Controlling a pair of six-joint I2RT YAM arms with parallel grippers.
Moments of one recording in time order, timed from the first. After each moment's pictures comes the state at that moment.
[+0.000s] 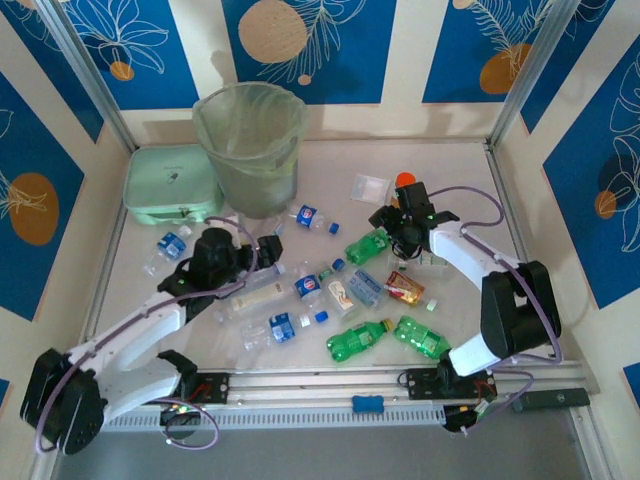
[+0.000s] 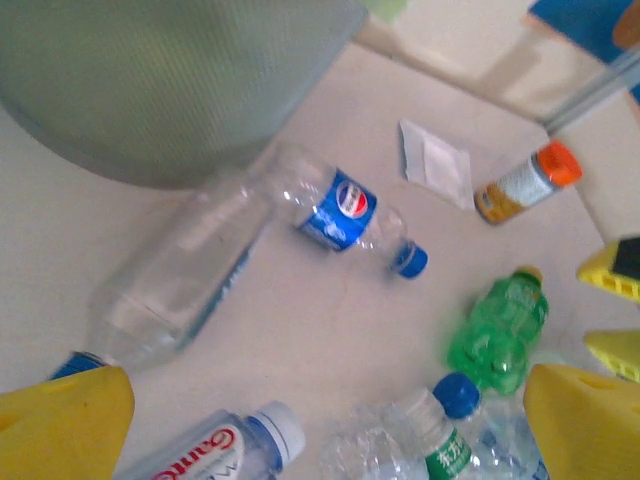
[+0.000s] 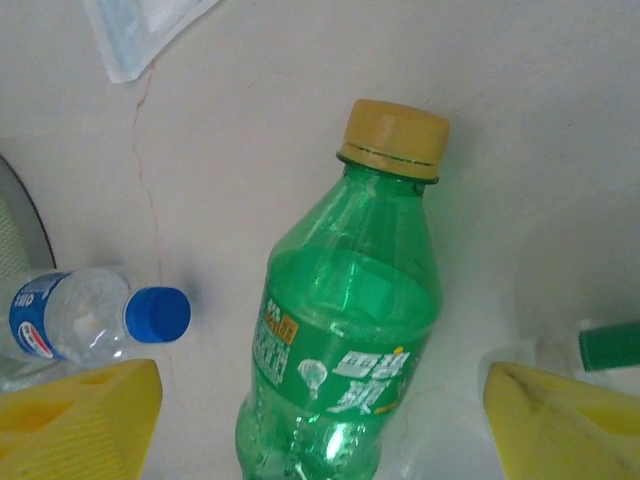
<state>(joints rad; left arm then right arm) -0.56 1.04 0.58 -0.06 0.00 -0.61 0.29 1.51 0.97 -0.46 -0.09 1.08</state>
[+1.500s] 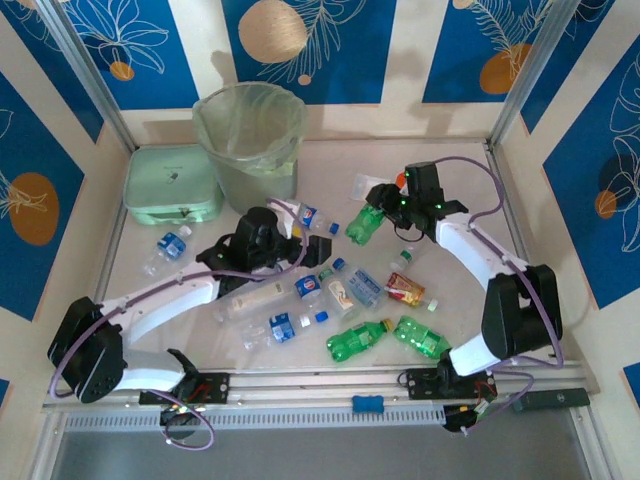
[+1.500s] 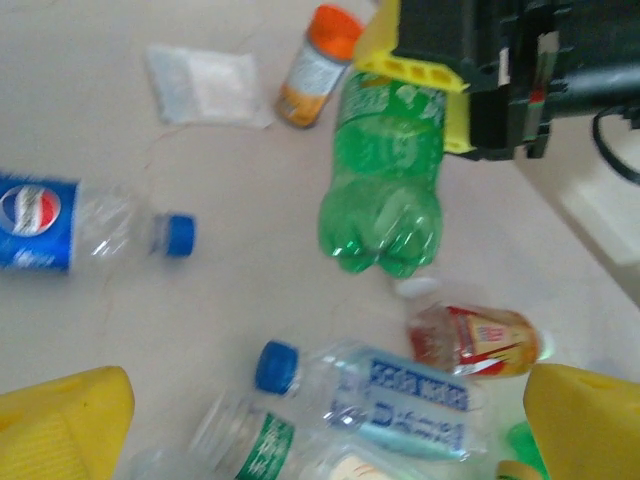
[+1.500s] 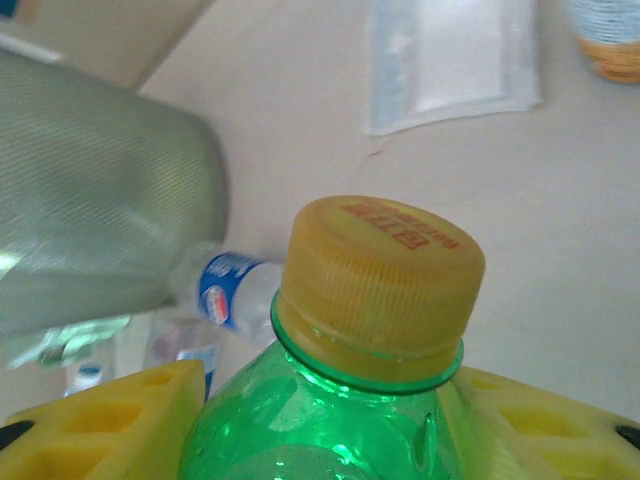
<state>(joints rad) -0.75 1.31 0.89 -0.03 0.18 -0.40 0.26 1.47 1.07 -0.34 -0.27 0.79</state>
